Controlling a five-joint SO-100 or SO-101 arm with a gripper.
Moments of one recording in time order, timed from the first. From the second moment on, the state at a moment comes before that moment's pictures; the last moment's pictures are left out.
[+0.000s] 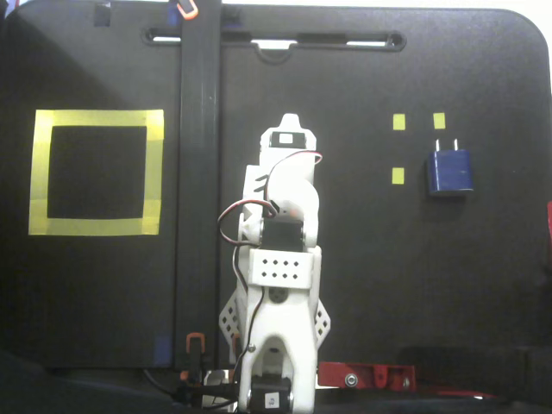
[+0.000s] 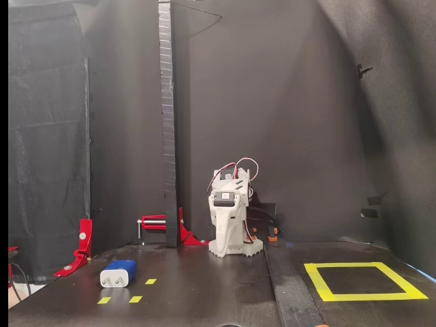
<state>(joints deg) 2.1 189.3 179.6 43.6 -3.7</state>
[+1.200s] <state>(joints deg) 39.8 185.8 179.6 39.6 -0.6</state>
